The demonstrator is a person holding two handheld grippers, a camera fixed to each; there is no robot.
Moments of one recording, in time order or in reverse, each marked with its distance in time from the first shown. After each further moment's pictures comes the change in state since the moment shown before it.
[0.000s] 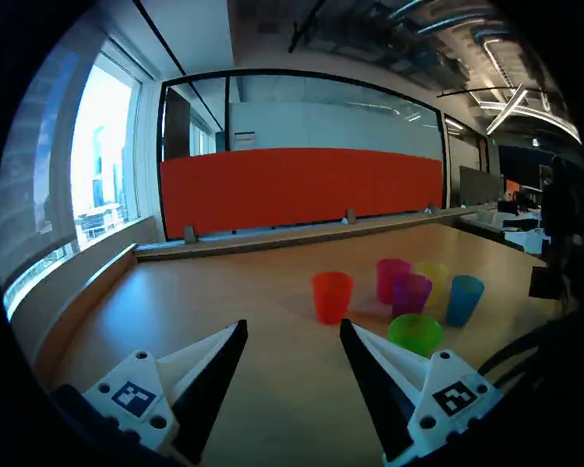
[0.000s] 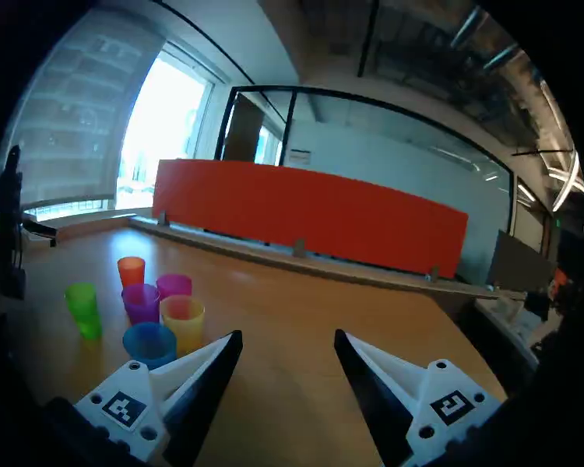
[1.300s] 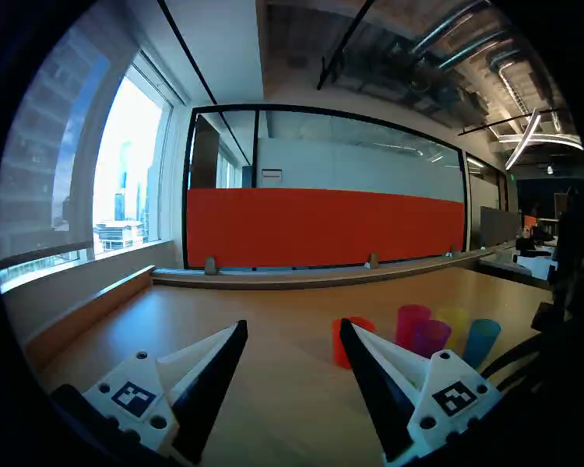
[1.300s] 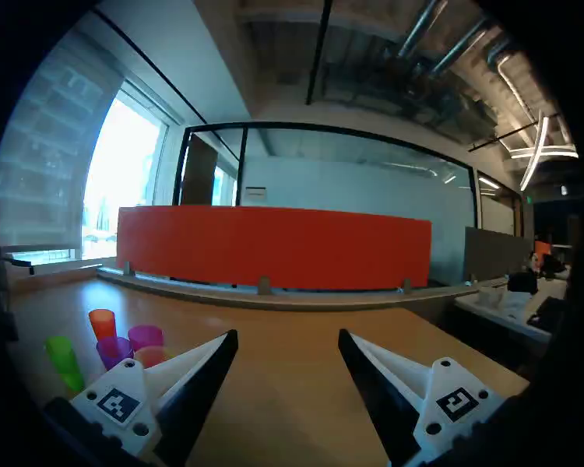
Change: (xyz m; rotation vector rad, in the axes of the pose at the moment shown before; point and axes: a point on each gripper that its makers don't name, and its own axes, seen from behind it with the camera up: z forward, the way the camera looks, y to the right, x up) left arm 0.033 -0.017 0.012 0.104 0.177 -0.068; right arm 0.026 0.025 0.019 -0.163 0.150 0.123
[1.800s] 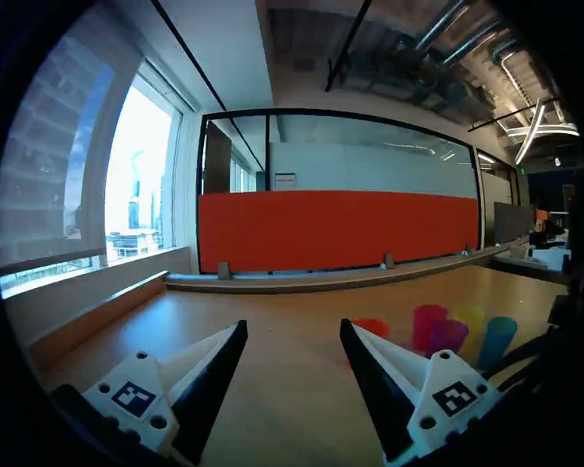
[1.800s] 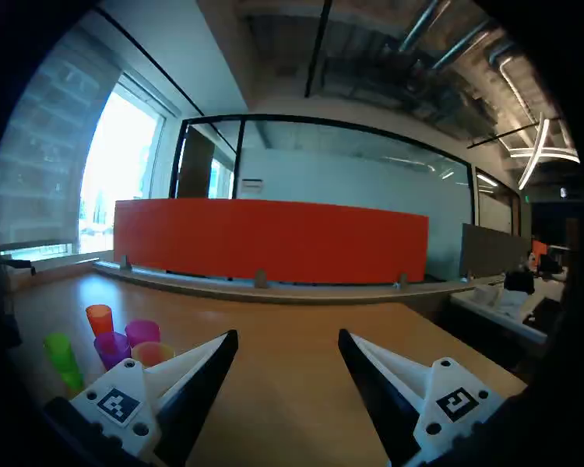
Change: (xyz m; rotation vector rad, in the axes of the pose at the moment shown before) left arm -0.002 -0.008 0.009 0.081 0.022 0.021; right arm -0.001 0.001 -0.002 -0.018 -0.036 -0.005
